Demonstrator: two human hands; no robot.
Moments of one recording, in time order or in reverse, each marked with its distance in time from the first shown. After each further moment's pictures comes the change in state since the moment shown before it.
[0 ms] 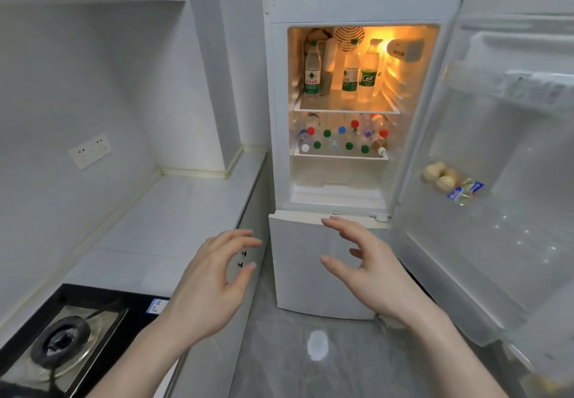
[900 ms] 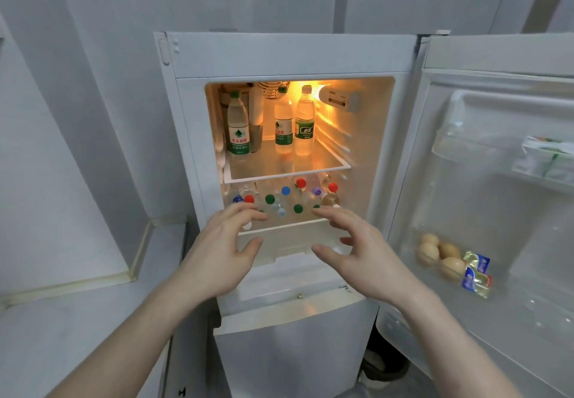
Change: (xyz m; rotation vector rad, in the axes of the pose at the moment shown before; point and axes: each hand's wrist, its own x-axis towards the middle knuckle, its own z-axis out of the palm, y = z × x) left_hand 0.417 -0.052 0.051 -0.086 -0.126 0.439; right_hand 0.282 0.042 -0.060 -0.188 0.334 0.084
